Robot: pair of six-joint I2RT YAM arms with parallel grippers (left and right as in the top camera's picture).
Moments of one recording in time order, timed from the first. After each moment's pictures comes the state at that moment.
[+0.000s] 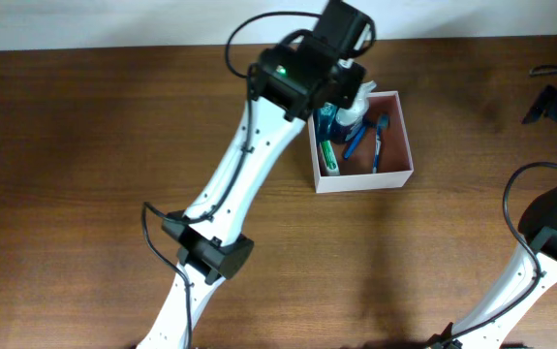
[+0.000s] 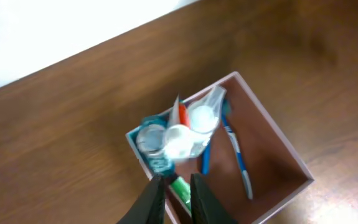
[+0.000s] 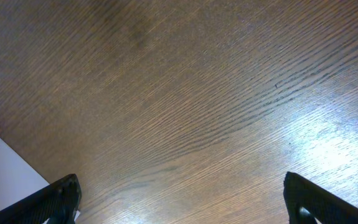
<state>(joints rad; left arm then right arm) -0.68 2.44 2.94 -1.34 -0.09 -0.14 -0.59 2.38 2.51 -1.56 -0.12 0.07</state>
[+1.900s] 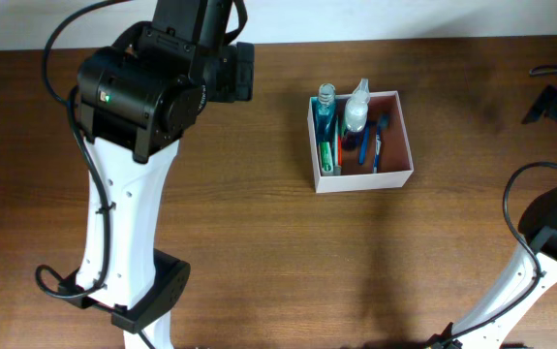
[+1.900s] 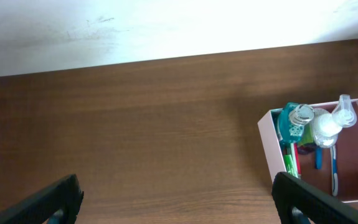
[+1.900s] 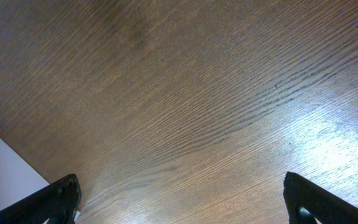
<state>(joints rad) -0.46 2.03 2.91 -1.69 -0.34 -0.24 -0.59 2.38 2.51 -1.56 -0.12 0.07</state>
